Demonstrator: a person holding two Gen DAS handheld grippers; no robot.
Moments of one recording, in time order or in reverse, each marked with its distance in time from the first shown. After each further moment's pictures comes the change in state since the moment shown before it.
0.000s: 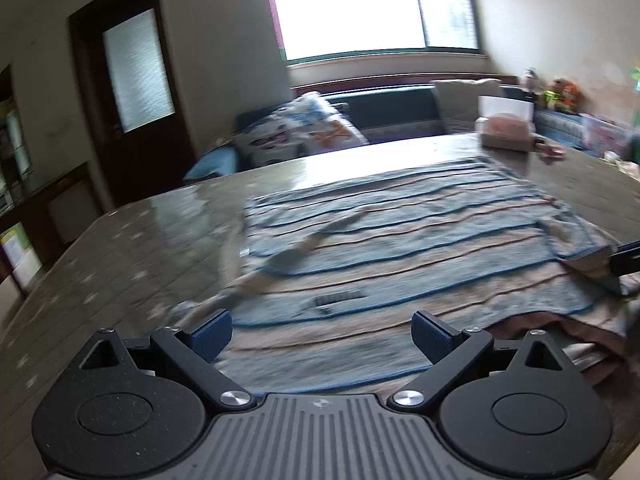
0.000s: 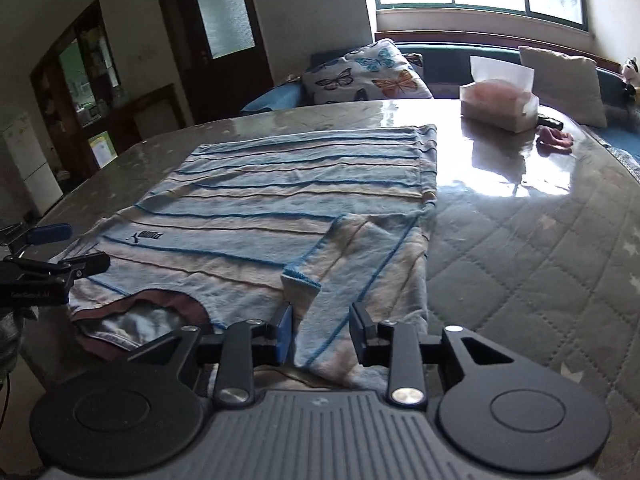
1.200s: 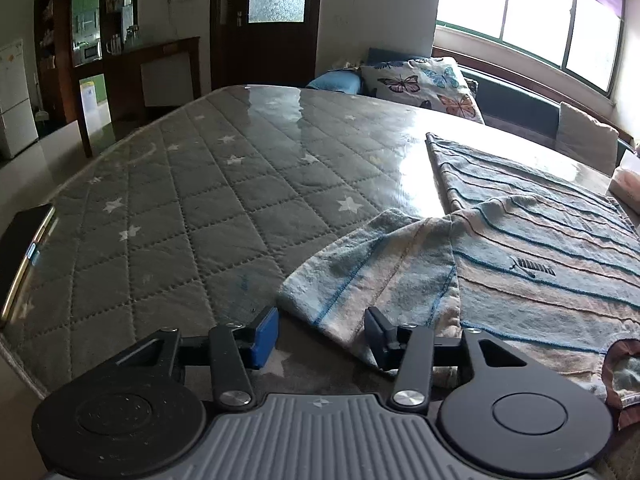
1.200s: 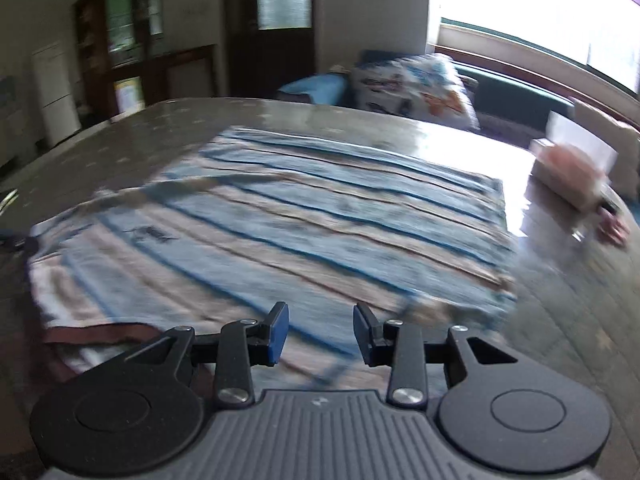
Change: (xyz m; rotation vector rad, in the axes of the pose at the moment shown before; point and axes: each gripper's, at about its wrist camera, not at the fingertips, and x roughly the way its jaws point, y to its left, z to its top) left arm -0.003 0.143 -0.047 -0.400 0.191 0.130; right arm 0.064 0.070 0.043 -0.274 0.048 0.018
